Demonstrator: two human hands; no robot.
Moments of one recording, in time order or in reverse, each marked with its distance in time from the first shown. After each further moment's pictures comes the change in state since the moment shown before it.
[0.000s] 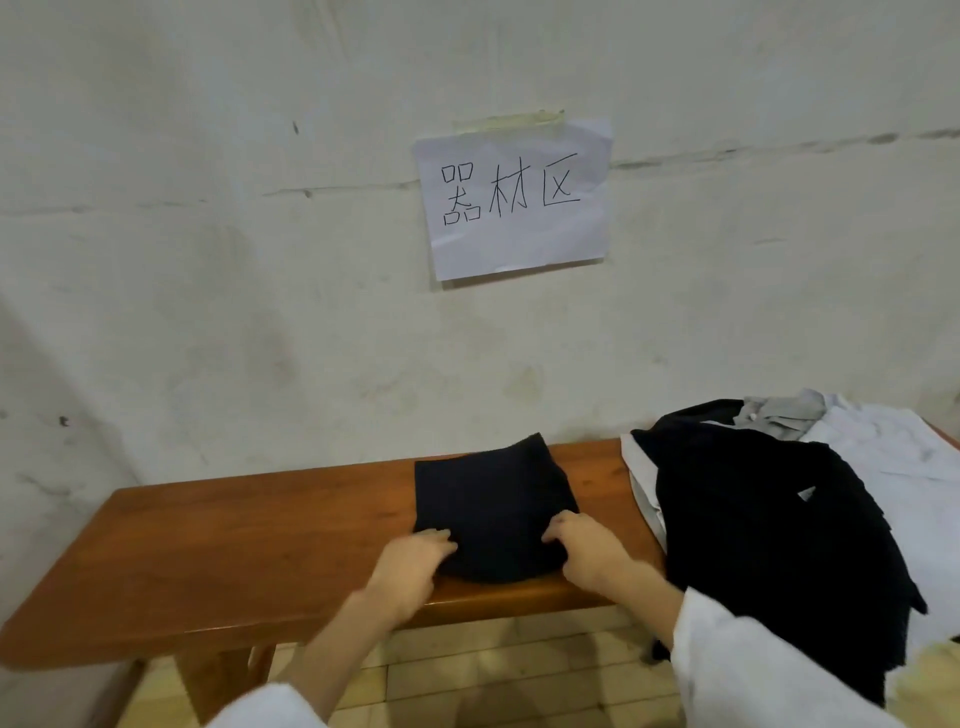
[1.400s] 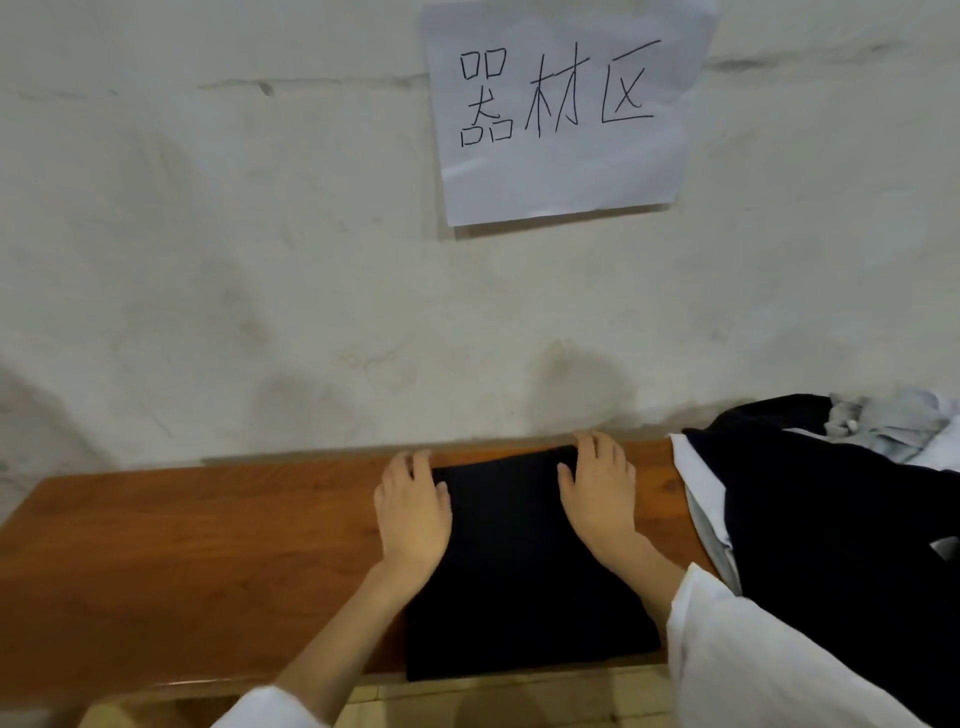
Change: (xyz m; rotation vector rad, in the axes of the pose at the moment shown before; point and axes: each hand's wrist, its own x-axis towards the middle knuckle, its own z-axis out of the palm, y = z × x) left_hand 0.107 -0.030 0.022 -0.208 0.423 -0.425; right_hand 0.133 0.012 0.014 0.024 0.547 0.237
